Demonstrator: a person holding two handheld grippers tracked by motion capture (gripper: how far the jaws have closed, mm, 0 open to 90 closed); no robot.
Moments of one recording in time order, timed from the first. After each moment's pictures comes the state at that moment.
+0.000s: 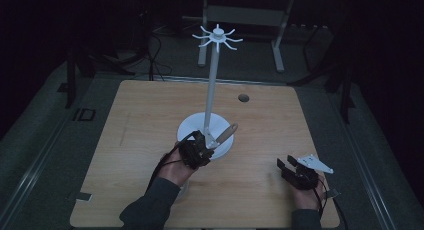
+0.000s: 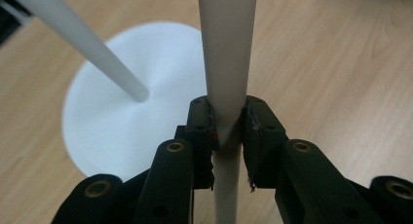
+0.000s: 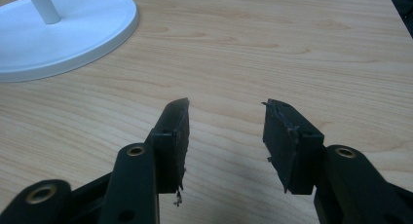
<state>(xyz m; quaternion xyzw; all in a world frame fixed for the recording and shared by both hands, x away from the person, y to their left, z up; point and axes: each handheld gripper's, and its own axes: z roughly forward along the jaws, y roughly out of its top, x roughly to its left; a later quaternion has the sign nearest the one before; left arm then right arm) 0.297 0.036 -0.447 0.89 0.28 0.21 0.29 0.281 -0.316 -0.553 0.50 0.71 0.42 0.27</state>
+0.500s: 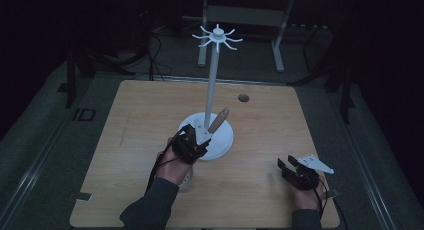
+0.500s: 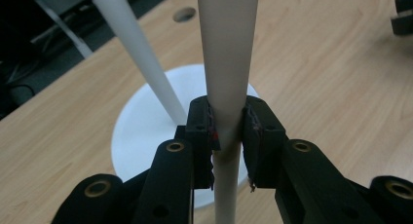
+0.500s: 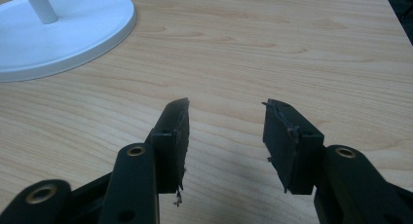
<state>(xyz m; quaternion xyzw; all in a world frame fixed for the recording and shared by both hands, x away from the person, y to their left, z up) 0.293 0.049 -0.428 0.84 0.33 0.27 0.34 0.281 -0.317 -0.553 0.50 0.71 0.42 0.27</state>
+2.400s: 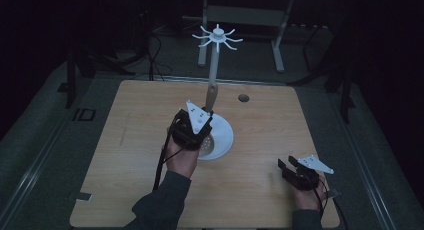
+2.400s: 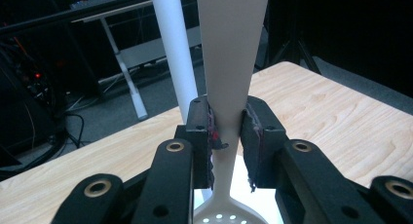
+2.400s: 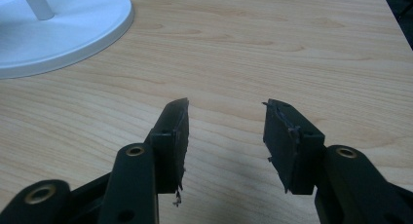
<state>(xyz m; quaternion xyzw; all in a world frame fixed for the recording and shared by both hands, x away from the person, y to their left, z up) 0.290 0.040 -0.379 0.72 0.39 0.36 0.45 0.281 -0.317 -0.554 0.50 0.71 0.41 0.27</state>
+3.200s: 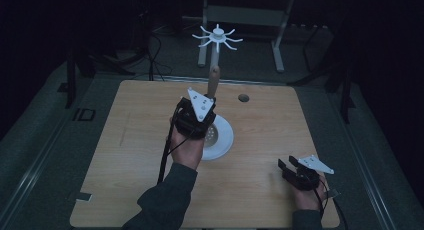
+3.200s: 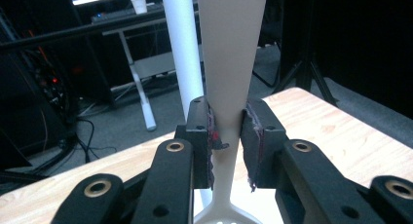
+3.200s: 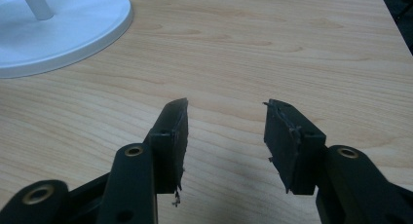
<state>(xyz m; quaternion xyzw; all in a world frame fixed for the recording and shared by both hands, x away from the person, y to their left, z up) 0.300 0.030 -0.350 0.69 0.42 0.38 0.46 0.281 -0.318 -0.554 0.50 0.71 0.41 0.28</state>
